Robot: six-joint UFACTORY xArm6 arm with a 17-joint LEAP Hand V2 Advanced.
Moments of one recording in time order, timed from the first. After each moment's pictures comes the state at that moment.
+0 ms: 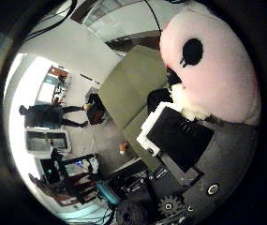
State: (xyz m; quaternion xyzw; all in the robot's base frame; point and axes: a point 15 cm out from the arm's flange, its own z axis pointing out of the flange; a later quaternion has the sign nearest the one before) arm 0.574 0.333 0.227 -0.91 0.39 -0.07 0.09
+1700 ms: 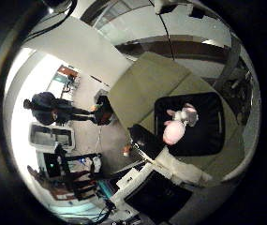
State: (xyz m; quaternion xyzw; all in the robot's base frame) arm 0.582 0.316 0.282 -0.91 0.37 -0.07 0.15
